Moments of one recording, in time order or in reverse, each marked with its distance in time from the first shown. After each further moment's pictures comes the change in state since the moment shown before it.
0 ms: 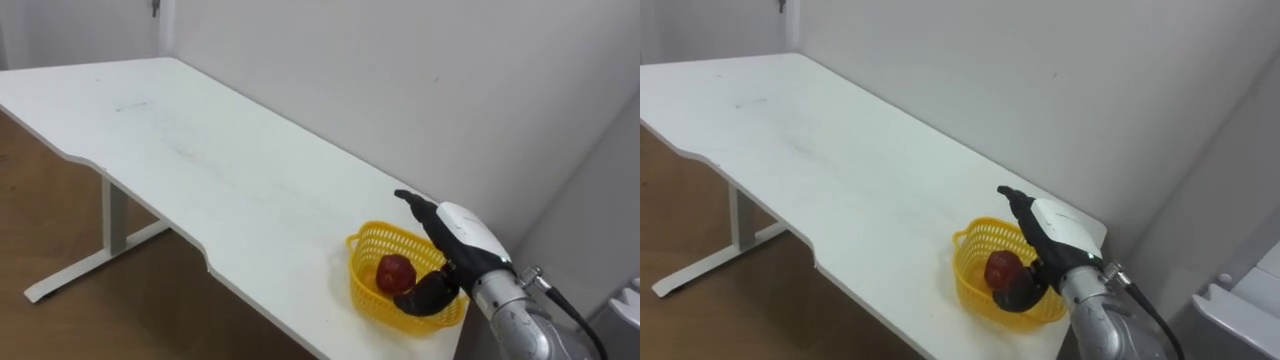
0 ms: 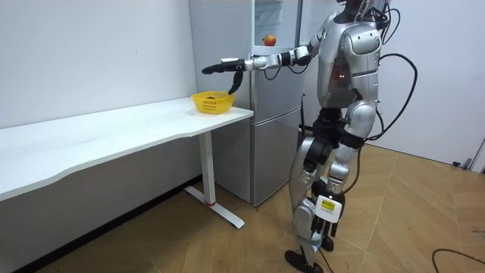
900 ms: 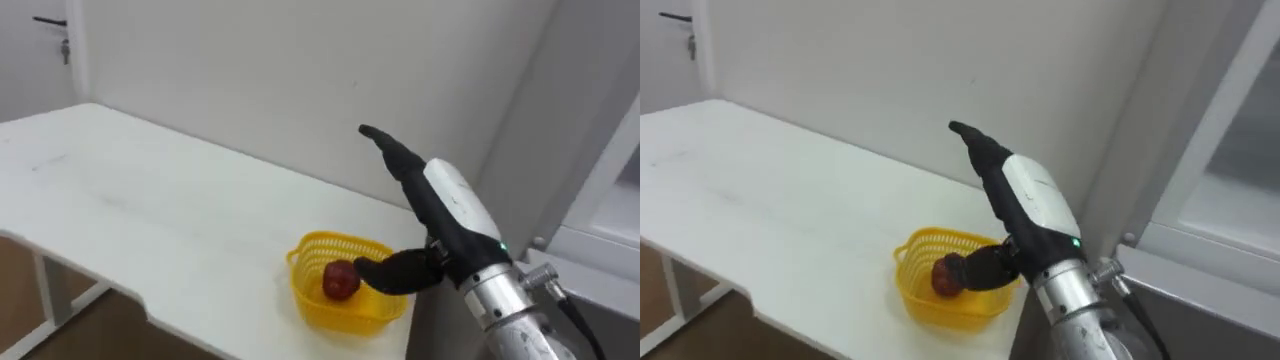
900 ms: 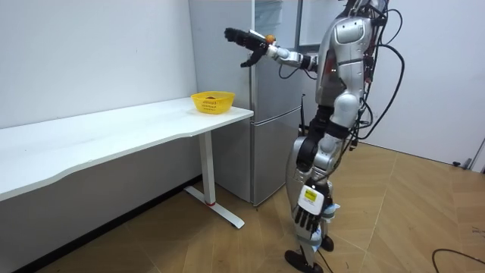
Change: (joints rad) left arm 0.061 -0.099 0.022 0.041 -0.002 -0.035 0.072; right arm 0.264 0.056 -0.116 -0.577 -0.016 -0.089 -0.090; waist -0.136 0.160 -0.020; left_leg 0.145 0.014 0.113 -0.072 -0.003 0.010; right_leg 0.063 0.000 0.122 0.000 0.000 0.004
